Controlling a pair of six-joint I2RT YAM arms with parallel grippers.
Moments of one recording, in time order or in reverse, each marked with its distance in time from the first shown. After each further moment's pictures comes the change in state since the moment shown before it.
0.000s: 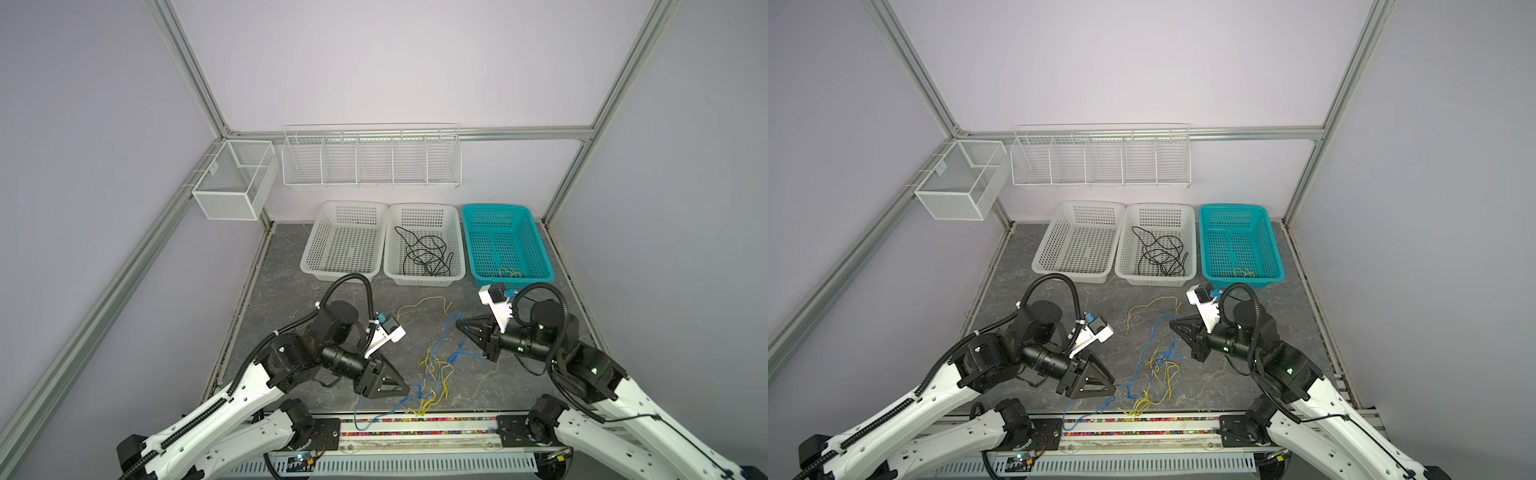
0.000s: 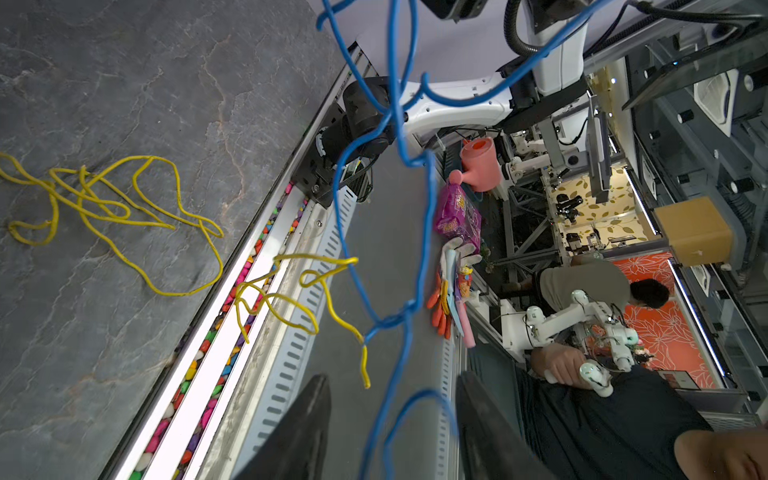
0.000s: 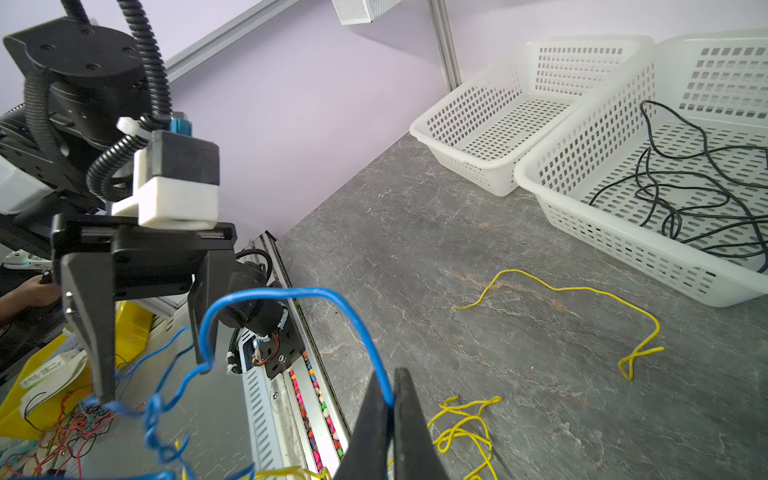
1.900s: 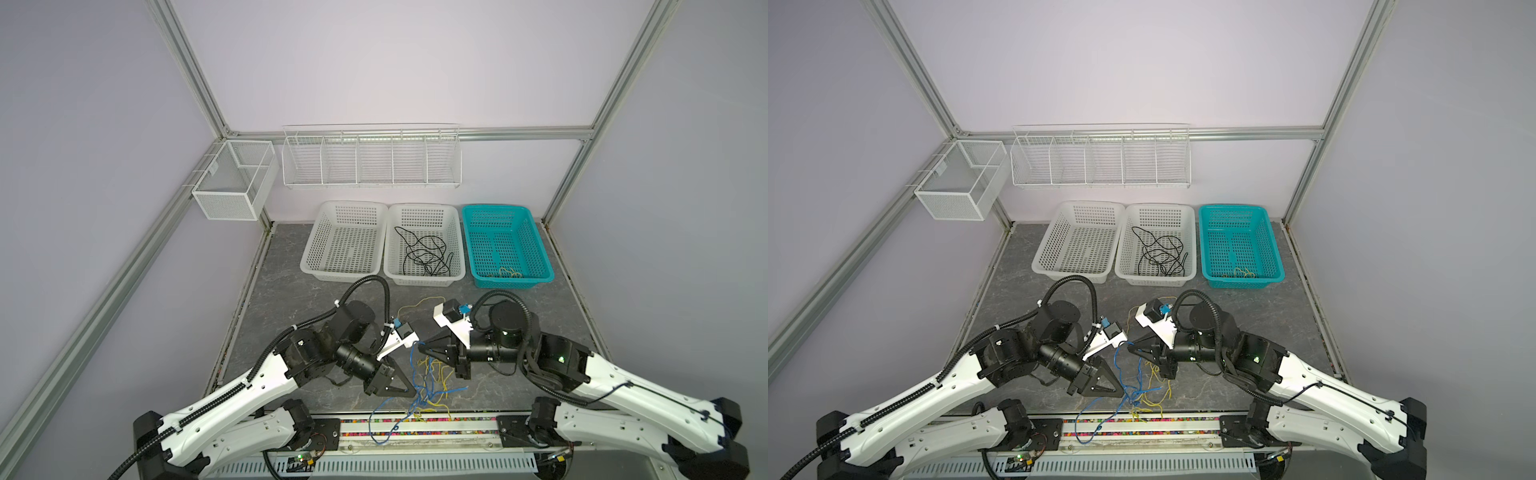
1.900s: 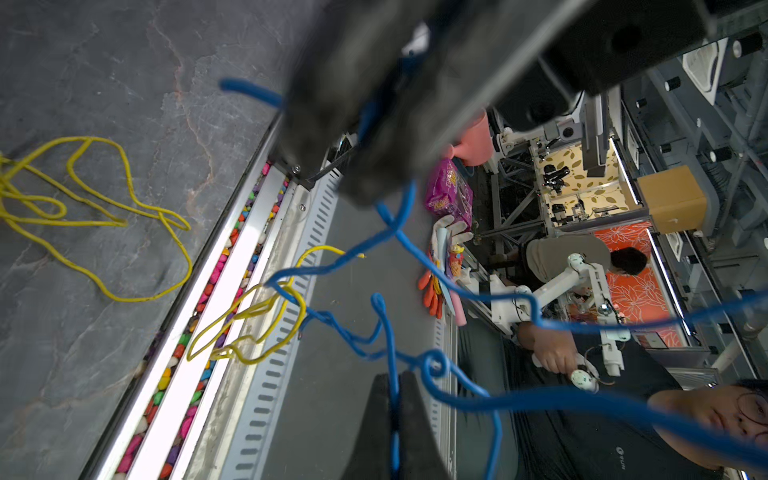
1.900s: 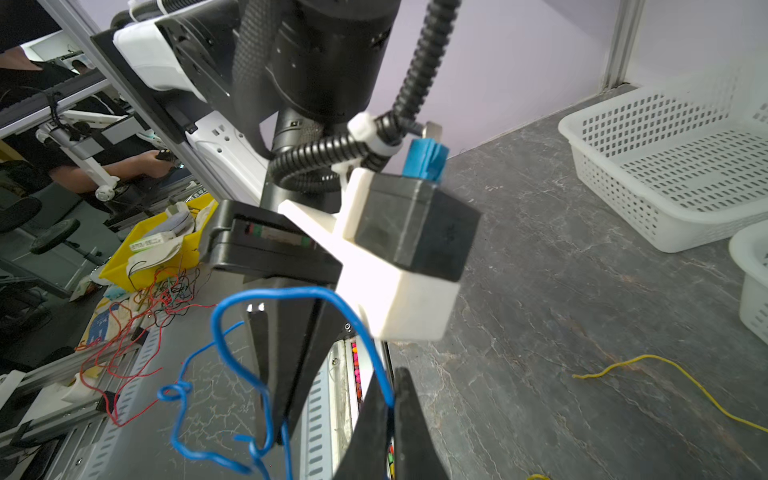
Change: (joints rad) left arm -0.063 0.101 0.003 0.057 -0.014 0.011; right arm 0.357 0.236 0.113 0.121 -0.003 -0.116
